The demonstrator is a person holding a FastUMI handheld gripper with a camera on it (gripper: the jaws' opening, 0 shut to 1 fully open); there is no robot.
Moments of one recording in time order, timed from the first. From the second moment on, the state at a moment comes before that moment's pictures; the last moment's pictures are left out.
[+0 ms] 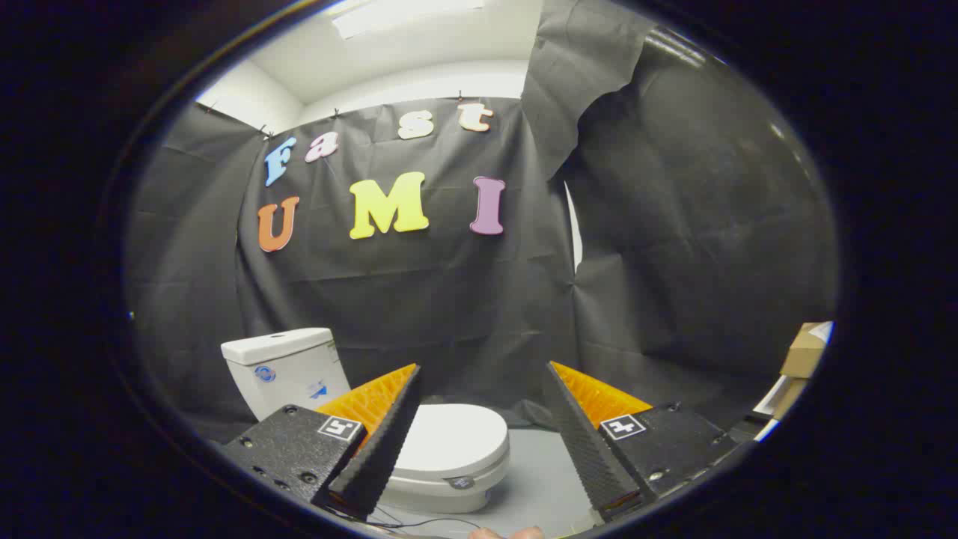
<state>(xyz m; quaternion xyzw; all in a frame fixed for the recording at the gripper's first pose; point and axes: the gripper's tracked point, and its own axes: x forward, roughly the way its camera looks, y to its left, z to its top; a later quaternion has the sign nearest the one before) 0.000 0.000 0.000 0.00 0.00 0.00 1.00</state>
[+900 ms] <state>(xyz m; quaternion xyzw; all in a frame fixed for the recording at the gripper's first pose) 0.001 0.045 -0.022 -0.04 0.02 0.03 1.00</state>
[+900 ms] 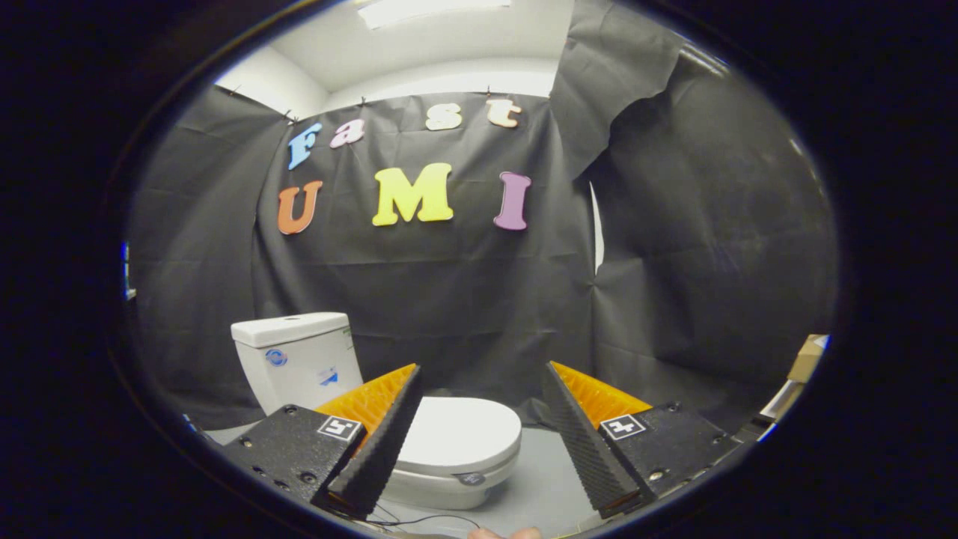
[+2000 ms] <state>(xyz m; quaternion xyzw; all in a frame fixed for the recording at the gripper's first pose) 0.080 0.055 -0.192 0.05 0.26 -0.02 0.96</state>
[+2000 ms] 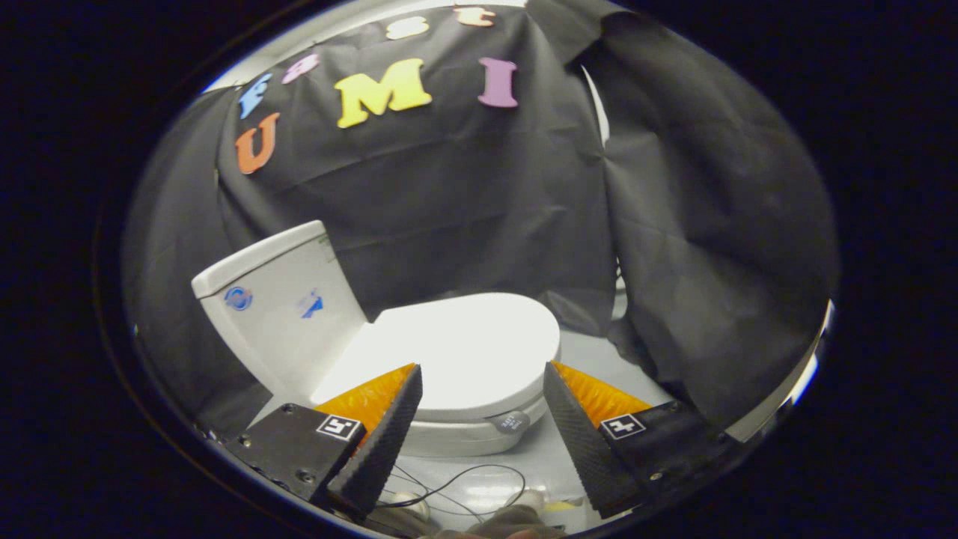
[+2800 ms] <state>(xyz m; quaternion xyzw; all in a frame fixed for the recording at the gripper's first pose) 0.107 0.029 -0.302 0.30 0.40 -0.05 0.86</state>
